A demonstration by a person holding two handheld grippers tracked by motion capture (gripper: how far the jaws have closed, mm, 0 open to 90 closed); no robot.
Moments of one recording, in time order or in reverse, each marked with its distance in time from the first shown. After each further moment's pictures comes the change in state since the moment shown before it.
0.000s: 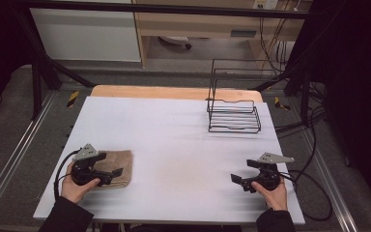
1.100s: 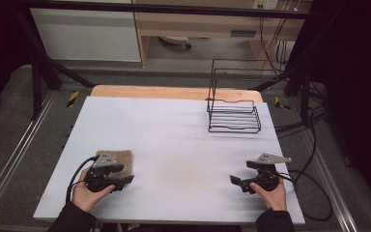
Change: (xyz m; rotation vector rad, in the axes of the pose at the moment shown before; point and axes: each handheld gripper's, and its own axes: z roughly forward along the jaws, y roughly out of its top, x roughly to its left) left arm -0.048 0.006 0.015 0.155 -0.019 0.051; right arm 0.002 -0.002 0.003 0.039 -0.017 -0.010
